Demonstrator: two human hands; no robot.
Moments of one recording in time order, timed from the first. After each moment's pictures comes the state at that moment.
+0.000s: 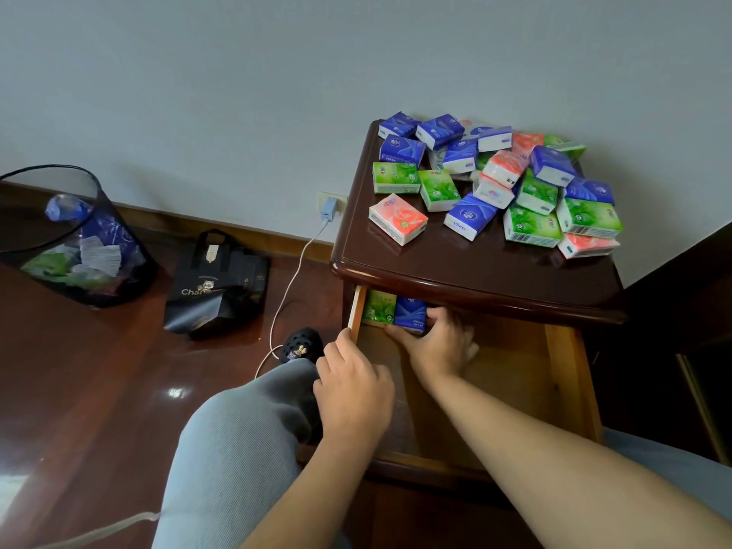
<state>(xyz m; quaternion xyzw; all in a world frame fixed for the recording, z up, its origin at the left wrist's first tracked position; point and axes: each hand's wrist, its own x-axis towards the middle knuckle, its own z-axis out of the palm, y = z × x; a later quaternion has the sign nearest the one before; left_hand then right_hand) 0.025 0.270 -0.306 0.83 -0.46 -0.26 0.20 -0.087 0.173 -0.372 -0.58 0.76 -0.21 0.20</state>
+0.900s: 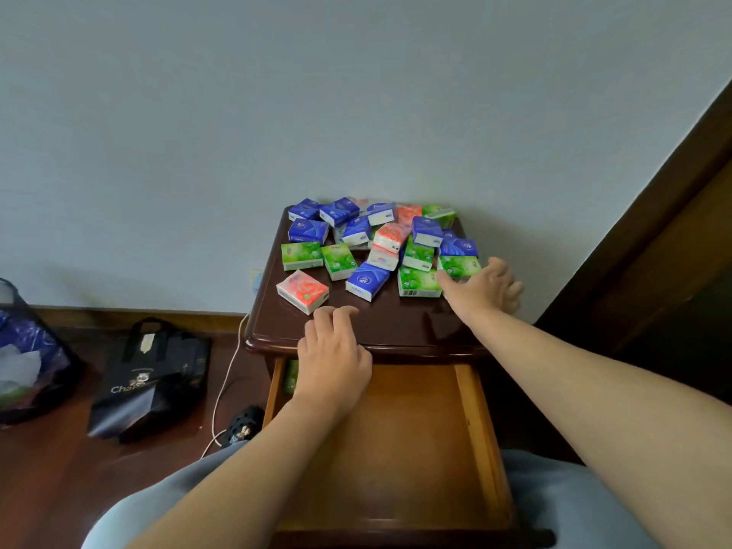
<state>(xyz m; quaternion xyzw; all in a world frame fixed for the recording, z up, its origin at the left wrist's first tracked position) -0.031 0.180 -0.233 0.69 -0.67 -0.12 0.24 -0.251 0.053 -0.213 -0.46 0.85 -0.25 0.08</state>
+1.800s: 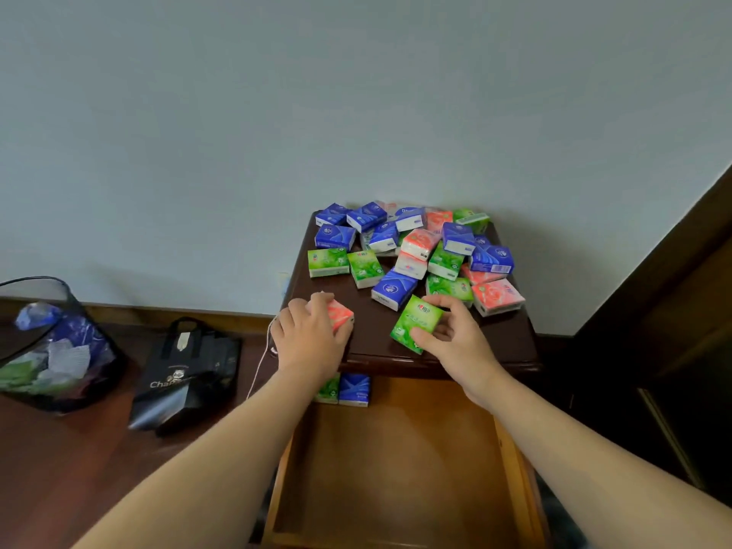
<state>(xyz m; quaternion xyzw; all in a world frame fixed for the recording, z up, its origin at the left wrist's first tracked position) 0.026 0.125 -0.246 0.79 -0.58 -0.07 0.17 -0.204 0.111 -0.249 -0.53 0.52 -0.42 0.51</state>
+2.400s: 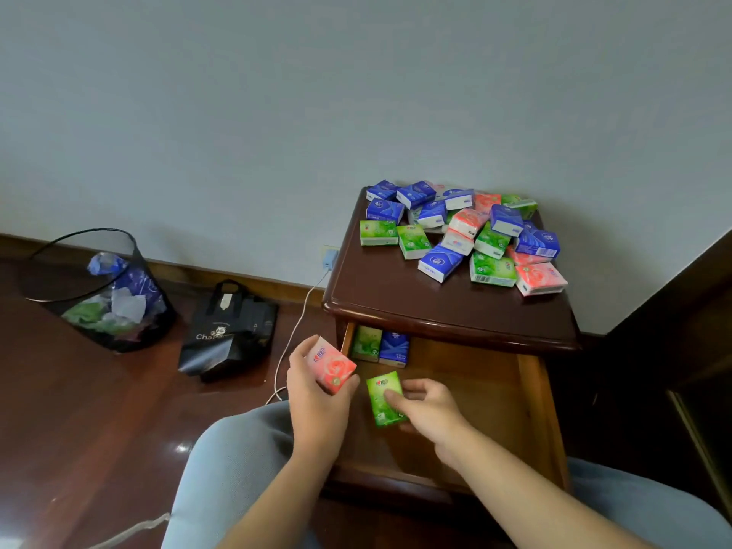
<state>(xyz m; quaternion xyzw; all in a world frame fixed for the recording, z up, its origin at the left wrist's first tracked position) 0.045 0.286 -0.295 0.71 -0.35 -0.30 0.53 -0.119 0.233 -0.304 -0.41 0.65 -0.22 0.60</state>
